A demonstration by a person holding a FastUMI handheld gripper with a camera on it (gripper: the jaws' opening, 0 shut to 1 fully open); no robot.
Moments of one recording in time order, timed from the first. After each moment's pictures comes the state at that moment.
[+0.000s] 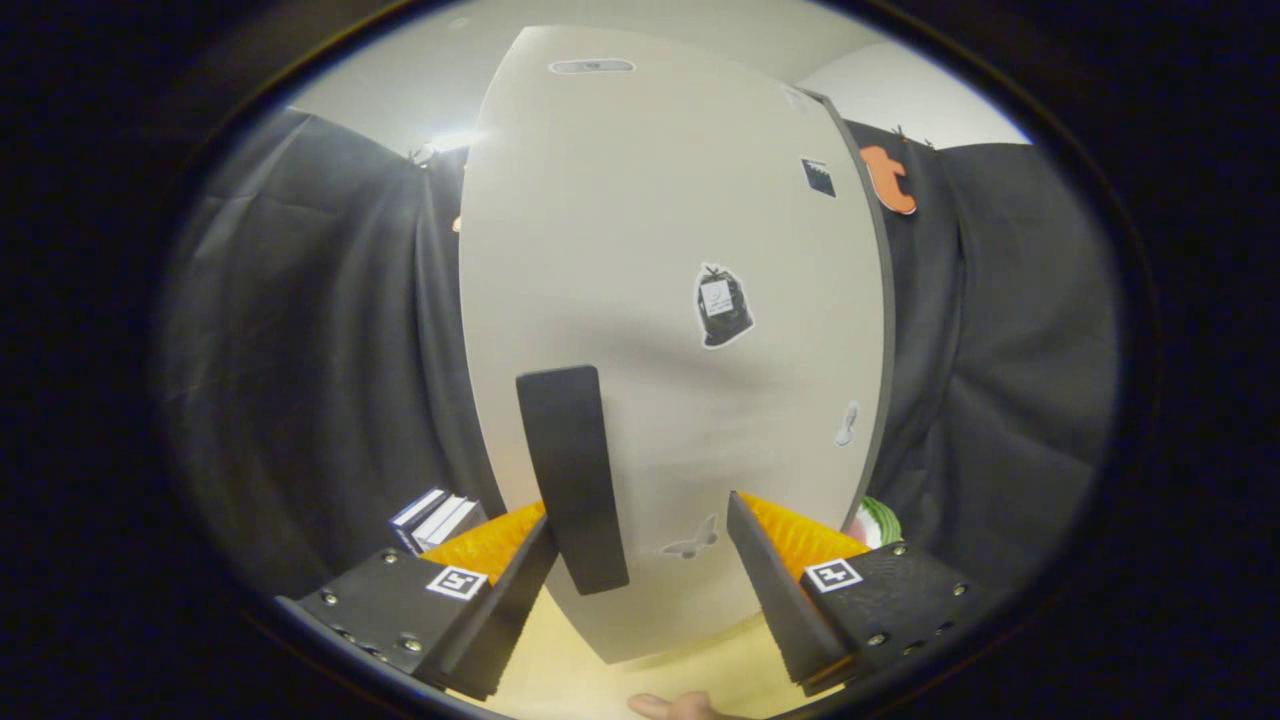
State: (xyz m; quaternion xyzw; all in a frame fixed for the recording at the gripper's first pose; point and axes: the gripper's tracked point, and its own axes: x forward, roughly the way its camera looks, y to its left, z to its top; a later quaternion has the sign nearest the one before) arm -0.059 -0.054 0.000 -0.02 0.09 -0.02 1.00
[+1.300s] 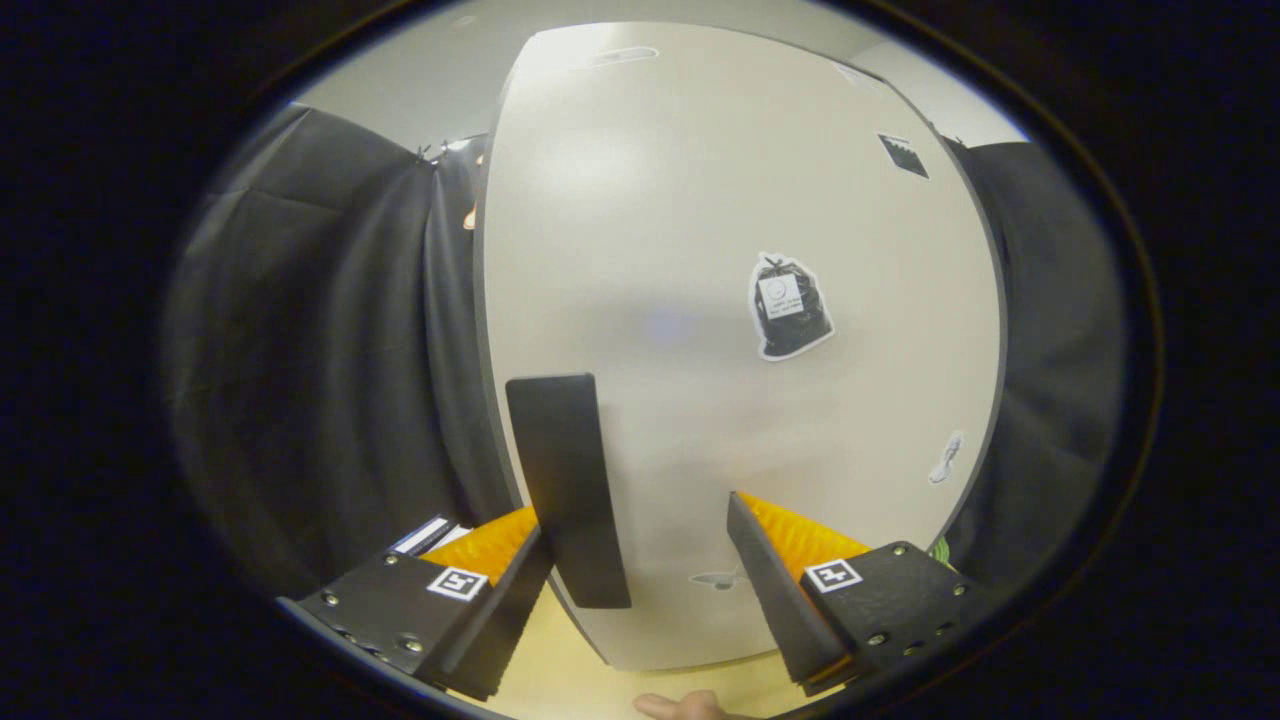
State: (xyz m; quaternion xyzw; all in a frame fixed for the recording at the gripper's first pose) arm -0.004 -0.034 -0.006 -0.02 0.08 0.01 1.00
